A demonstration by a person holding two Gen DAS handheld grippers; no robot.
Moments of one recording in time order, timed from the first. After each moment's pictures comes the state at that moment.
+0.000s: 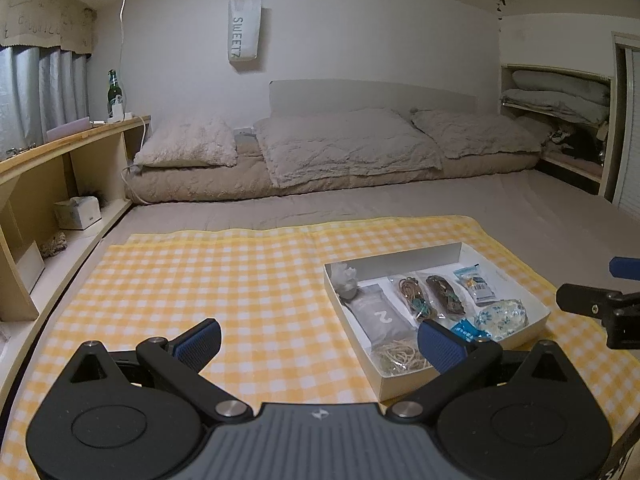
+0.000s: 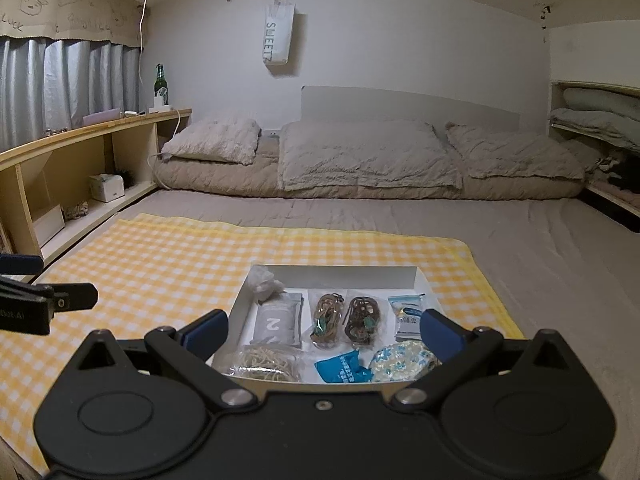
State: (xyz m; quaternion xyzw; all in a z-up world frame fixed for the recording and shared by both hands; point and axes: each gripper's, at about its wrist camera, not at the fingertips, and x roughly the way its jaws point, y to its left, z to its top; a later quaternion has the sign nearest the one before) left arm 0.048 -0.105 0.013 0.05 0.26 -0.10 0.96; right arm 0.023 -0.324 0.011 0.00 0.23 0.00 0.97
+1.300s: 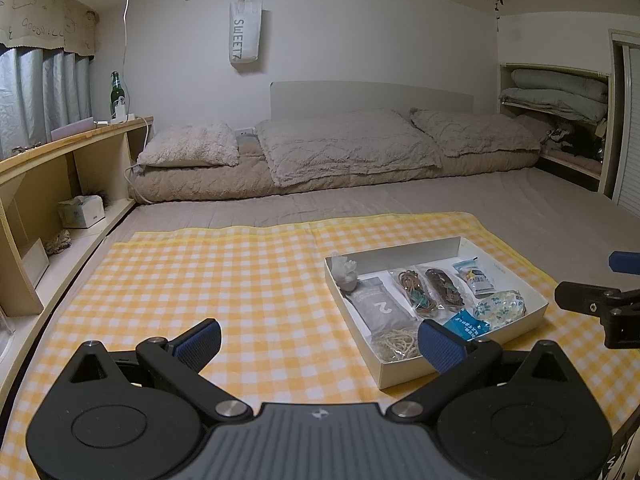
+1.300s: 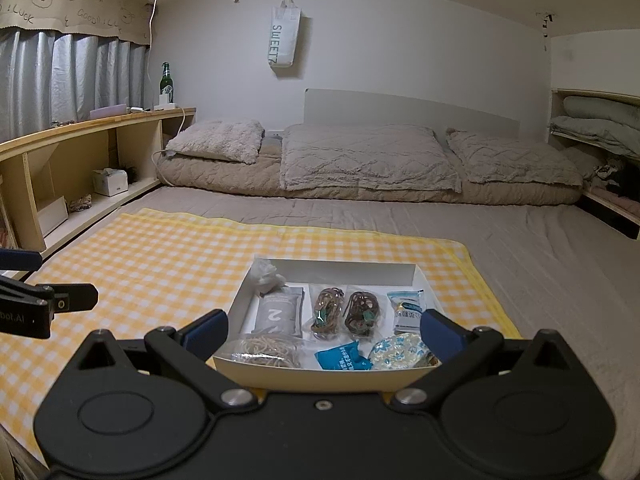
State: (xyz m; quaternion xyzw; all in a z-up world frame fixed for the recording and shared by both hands) left arm 0.034 -0.099 0.011 0.05 0.25 -0.10 0.96; right arm 0.006 -0.317 0.006 -0.01 0.22 0.00 0.97
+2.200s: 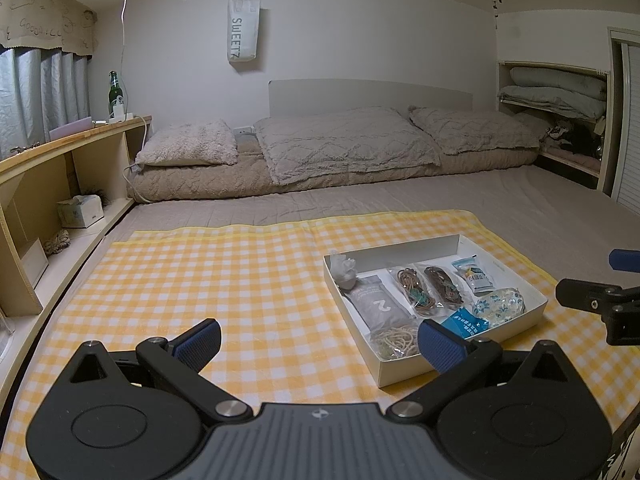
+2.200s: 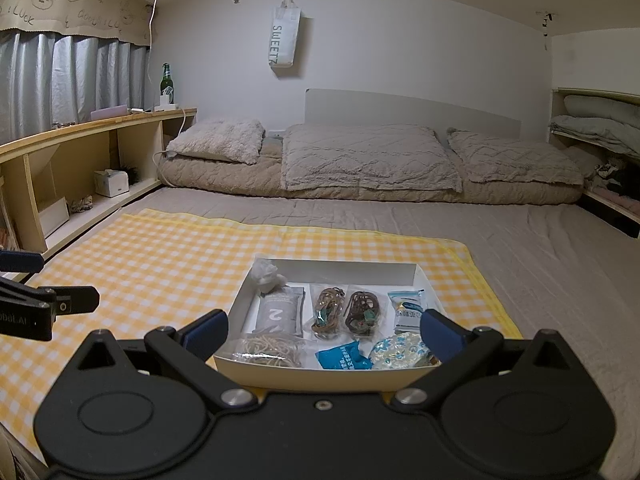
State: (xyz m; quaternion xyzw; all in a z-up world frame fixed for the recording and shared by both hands) left arm 0.033 -0.098 0.011 0.05 0.25 -0.10 0.96; right arm 0.005 -0.318 0.005 -0.01 0.22 0.01 0.97
